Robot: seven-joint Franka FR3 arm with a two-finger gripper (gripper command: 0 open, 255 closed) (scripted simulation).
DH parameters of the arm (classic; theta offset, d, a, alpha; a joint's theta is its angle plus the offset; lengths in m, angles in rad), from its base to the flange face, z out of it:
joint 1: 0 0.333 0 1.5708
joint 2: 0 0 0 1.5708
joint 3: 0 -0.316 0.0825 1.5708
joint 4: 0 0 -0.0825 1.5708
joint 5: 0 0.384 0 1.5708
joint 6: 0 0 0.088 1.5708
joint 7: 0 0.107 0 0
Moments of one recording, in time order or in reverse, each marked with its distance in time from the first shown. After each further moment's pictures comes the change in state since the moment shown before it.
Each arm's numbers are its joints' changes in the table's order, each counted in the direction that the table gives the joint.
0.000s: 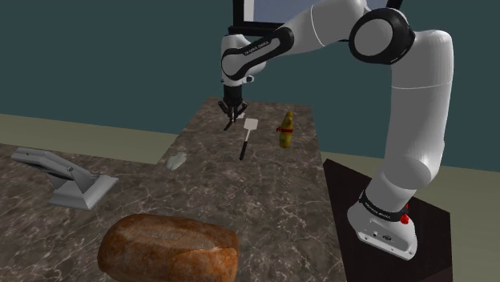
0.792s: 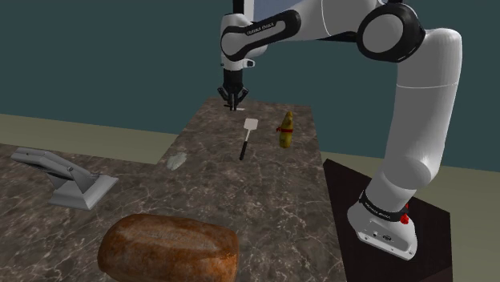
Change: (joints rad) arm -0.004 0.052 -0.002 -0.086 0.006 -0.138 -0.002
